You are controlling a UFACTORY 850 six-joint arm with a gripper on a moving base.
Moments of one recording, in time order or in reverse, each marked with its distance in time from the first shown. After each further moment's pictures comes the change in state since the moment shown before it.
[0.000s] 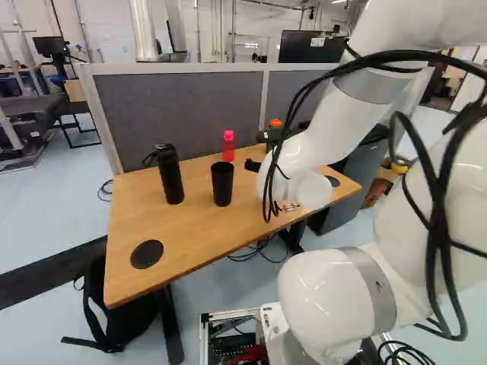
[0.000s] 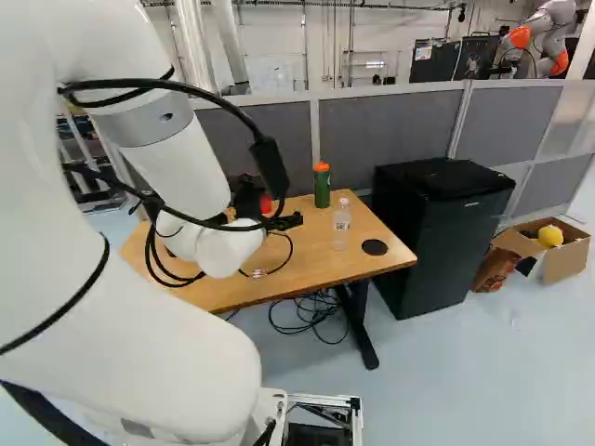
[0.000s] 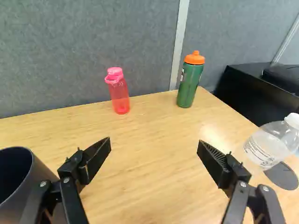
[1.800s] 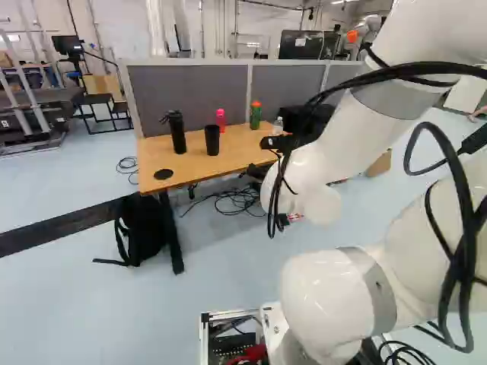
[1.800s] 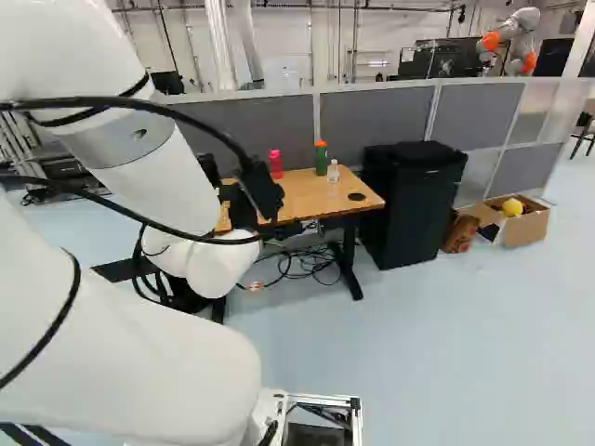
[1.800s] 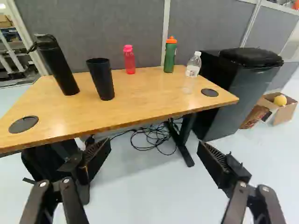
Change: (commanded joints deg) arm -0.5 8.0 7.0 0.0 0.0 0.0
